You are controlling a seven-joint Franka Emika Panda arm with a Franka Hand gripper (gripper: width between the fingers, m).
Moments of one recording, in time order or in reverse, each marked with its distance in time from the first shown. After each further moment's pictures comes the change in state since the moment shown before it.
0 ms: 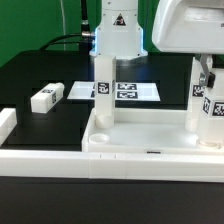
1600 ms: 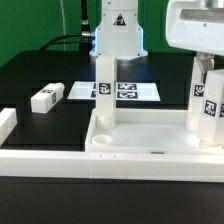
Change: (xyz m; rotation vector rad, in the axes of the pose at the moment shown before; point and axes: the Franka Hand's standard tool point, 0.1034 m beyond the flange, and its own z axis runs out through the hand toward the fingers) arm -0.003 0.002 0.003 0.097 -0.008 1.202
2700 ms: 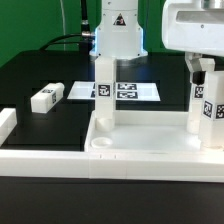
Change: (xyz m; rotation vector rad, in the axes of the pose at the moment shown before) arm 0.002 -0.001 0.000 0.001 -0.007 -0.246
